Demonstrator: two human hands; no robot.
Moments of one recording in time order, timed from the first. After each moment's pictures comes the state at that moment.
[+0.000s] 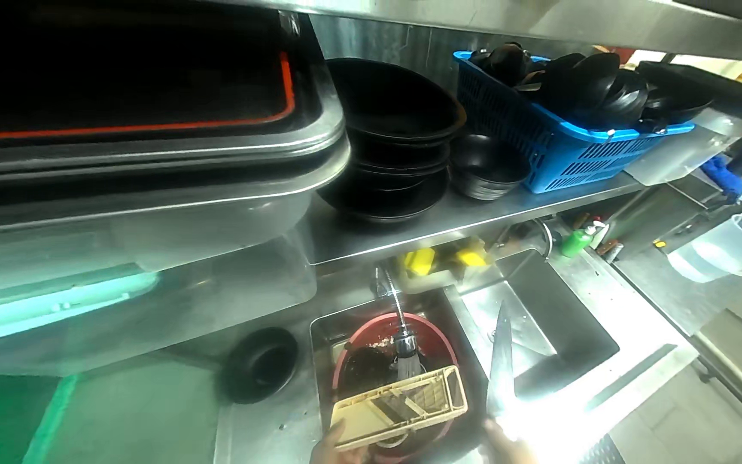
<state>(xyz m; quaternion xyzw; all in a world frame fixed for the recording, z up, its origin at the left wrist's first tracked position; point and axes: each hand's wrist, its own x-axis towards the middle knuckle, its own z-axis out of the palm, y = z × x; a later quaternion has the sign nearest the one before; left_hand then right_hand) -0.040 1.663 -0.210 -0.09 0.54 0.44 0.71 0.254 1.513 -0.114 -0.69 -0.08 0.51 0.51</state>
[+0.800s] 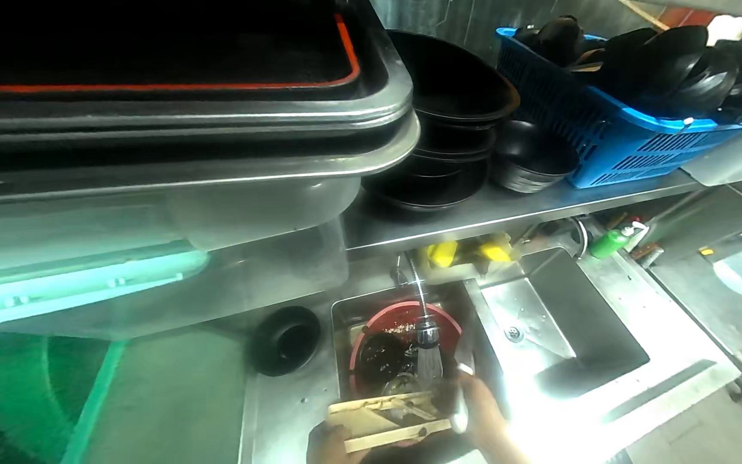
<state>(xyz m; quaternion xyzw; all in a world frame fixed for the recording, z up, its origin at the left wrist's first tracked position) -0.066 1.658 -0.145 0.08 0.69 0.35 0.62 0.199 1.638 -0.138 -0.54 0.11 0.64 0.54</state>
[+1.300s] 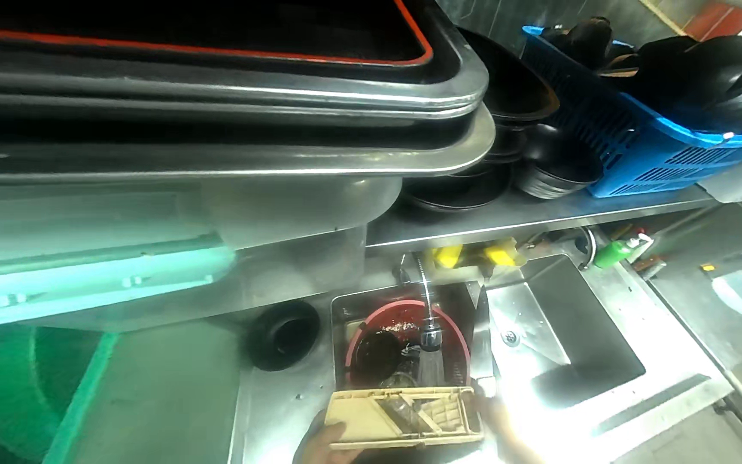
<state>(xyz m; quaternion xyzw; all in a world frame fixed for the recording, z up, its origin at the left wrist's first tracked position) -0.094 1.661 -0.164 0.02 0.53 0.41 0.74 0.255 1.601 -0.165 -0.72 -0.15 0.53 0.41</state>
